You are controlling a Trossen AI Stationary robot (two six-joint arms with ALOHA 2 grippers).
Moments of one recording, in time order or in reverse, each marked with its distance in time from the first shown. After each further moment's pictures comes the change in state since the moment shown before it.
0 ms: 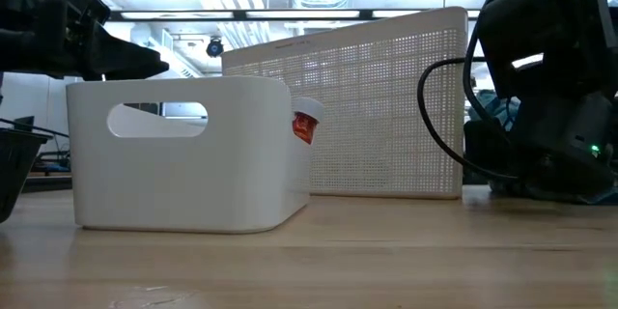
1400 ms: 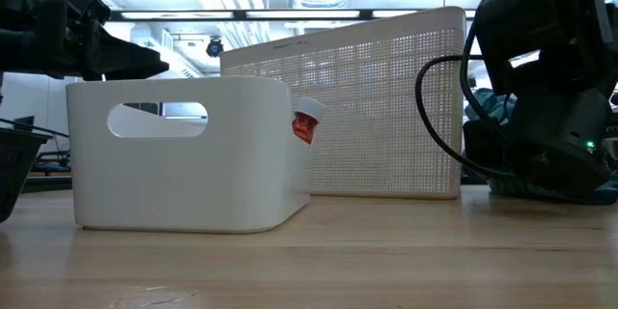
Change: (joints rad) left arm 0.000 0.000 0.000 0.000 0.000 0.000; right arm 0.000 0.000 0.015 -0.010 -0.027 -0.021
